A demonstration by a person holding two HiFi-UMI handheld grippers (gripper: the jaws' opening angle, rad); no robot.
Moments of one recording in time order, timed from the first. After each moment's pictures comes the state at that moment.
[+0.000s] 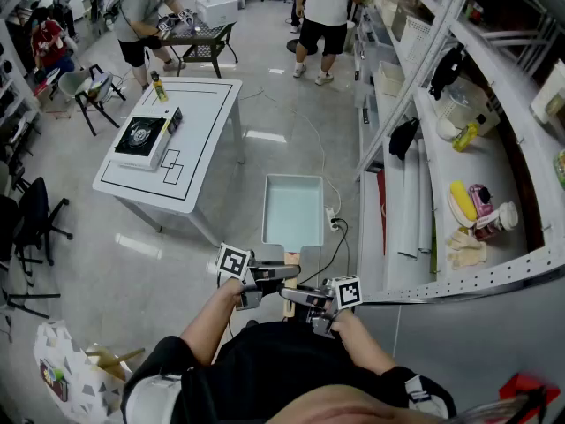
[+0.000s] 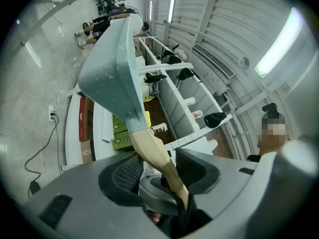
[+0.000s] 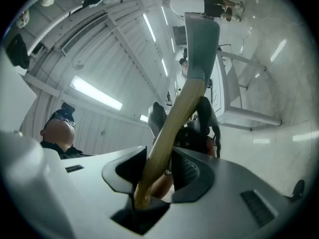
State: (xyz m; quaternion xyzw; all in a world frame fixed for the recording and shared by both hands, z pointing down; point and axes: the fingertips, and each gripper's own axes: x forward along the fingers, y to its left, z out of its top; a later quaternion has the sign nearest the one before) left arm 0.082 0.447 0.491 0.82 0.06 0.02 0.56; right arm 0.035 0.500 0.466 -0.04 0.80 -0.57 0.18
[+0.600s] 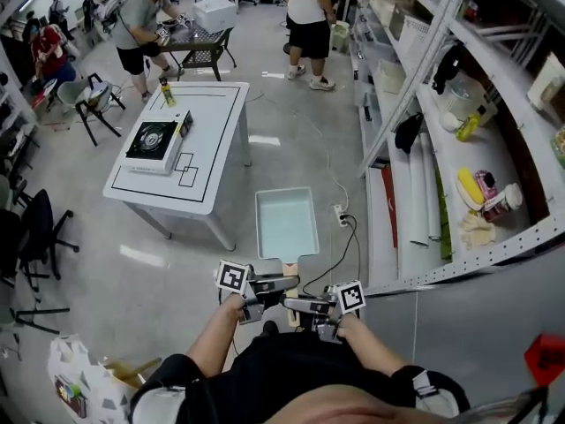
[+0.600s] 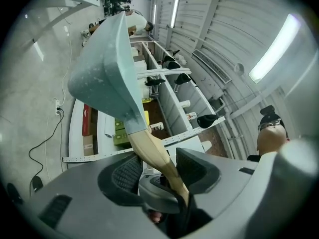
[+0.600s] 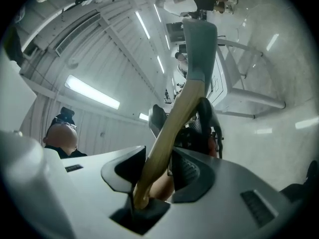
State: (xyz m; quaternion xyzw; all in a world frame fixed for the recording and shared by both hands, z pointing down) left arm -0.021 0.493 0.500 0.78 0.06 0.01 0.62; right arm -0.061 0.539 0.471 -0.03 0.78 -0.60 0.18
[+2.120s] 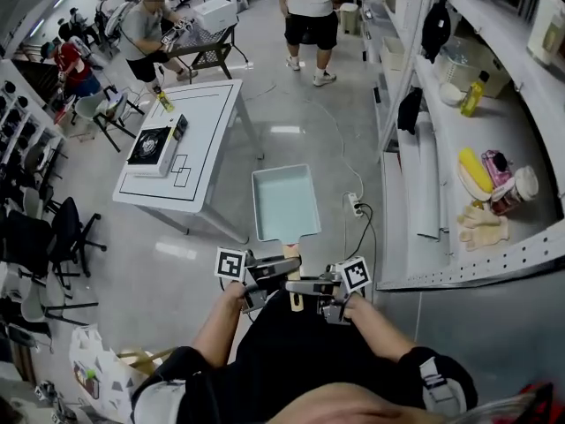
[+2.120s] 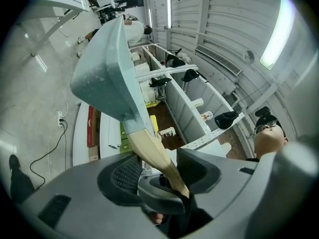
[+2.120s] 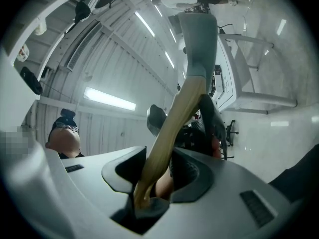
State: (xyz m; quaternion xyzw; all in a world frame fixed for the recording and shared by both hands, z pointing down) left arm 0.112 0.470 0.484 0.81 -0.01 0.03 0.58; right arm 0.076 0.524 0.451 0.07 0.77 -0.60 0.22
